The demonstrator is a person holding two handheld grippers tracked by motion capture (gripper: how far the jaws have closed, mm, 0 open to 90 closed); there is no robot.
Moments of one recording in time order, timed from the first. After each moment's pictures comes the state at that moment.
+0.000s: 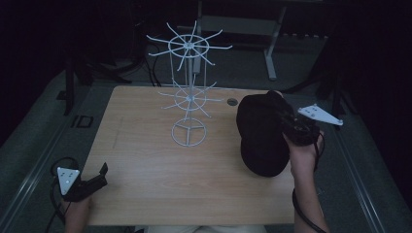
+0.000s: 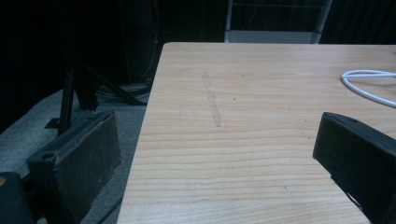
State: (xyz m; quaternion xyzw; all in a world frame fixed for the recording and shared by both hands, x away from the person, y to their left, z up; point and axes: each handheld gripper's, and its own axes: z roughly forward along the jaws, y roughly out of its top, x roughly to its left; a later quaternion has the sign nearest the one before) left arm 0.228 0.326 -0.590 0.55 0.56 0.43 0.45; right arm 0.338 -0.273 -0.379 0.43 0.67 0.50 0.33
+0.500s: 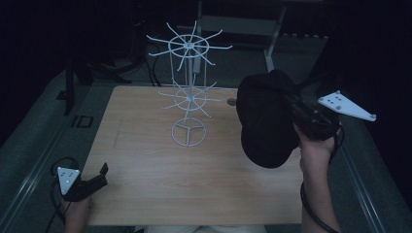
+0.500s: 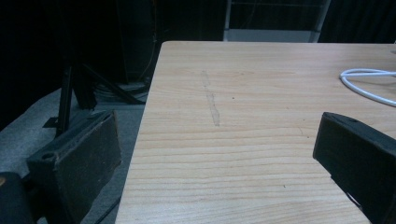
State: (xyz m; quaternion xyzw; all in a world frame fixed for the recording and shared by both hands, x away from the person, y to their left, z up) left arm 0.228 0.326 -0.590 0.55 0.56 0.43 0.45; right arm 0.300 -0.265 -0.308 0.37 0.65 0.57 0.35
